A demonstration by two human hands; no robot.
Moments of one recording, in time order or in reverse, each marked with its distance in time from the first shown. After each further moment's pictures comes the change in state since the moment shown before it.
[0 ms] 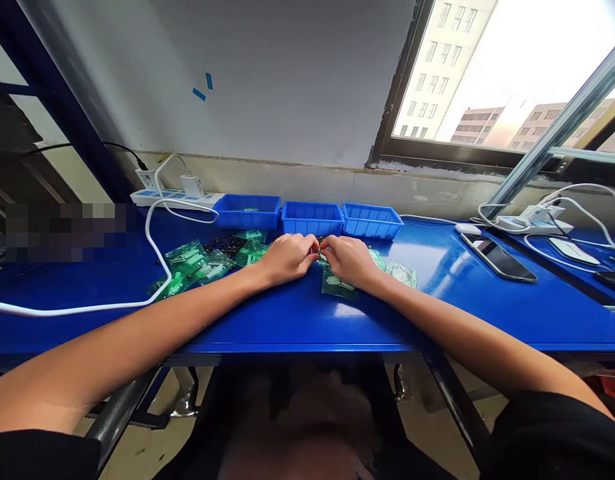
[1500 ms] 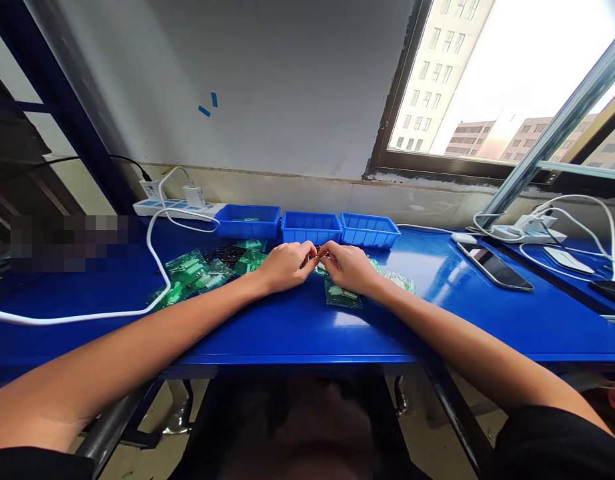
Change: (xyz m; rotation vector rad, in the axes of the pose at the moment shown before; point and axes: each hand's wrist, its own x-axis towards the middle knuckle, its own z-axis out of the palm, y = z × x) left_hand 0.001 0.000 -0.003 -0.123 0.063 -0.025; right_hand 0.000 0.005 -0.006 0.108 0.012 -0.047
